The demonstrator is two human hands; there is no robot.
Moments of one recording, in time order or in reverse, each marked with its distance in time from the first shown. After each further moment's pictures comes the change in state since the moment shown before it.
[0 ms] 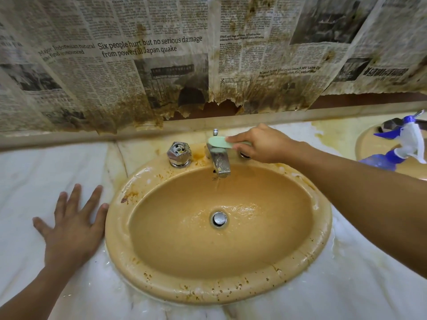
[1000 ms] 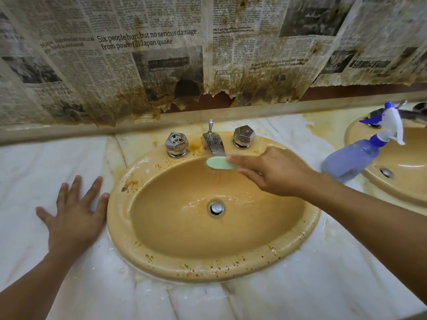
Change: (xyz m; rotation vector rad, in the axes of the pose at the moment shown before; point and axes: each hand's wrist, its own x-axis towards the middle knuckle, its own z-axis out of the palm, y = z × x) left_hand -0.002 -0.004 0.001 -0.020 0.017 0.044; right_hand -0.102 -0.034 0.027 -0.159 0.185 -0.112
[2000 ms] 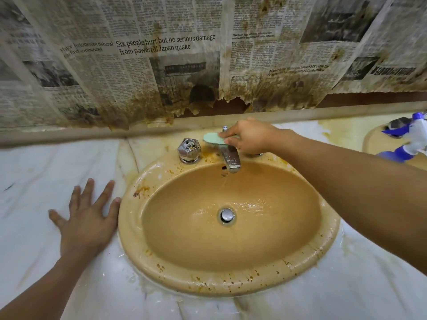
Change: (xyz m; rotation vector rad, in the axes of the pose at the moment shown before) left_hand 0.005 -0.001 0.003 0.023 -0.007 -0.032; right_hand 0.135 0.005 -0.007 0.170 -0.256 0.153
